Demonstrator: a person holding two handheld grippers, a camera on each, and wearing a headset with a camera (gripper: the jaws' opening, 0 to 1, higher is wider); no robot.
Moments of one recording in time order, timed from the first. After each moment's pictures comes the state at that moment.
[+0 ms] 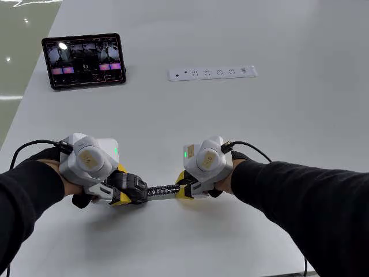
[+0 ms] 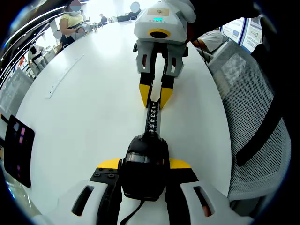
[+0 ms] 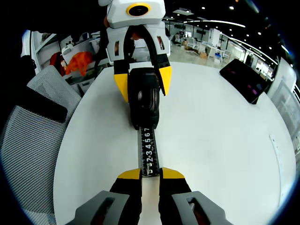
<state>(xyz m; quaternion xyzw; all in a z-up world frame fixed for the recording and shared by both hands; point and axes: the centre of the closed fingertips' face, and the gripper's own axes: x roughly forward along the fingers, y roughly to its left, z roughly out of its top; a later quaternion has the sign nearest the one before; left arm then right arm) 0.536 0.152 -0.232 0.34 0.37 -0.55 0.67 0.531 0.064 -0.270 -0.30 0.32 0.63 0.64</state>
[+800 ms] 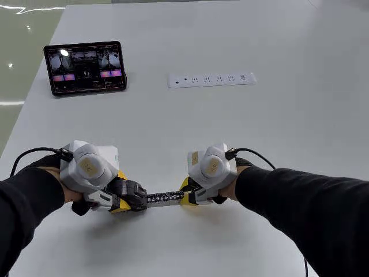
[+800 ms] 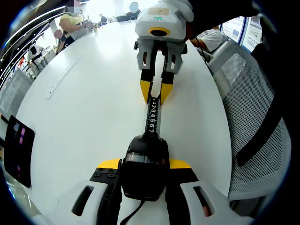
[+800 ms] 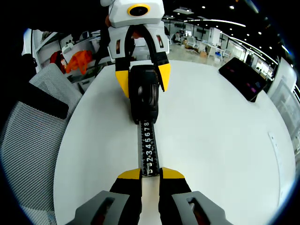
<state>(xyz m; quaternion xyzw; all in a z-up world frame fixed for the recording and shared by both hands) 0.537 0.153 -0.233 0.34 0.37 -0.55 0.67 0.531 0.052 -0.269 -0.30 0.33 0.62 0.64</state>
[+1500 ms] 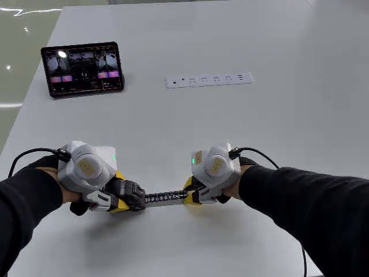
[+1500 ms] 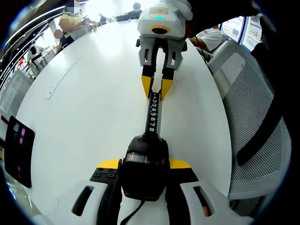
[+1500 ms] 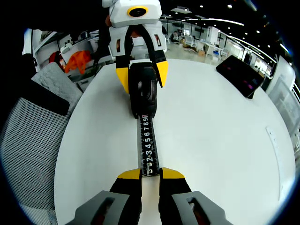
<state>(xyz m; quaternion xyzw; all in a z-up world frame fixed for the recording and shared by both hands) 0.536 0.152 -0.232 0.34 0.37 -0.55 0.67 0.531 0.040 -0.268 -0.30 0.33 0.62 0.65</state>
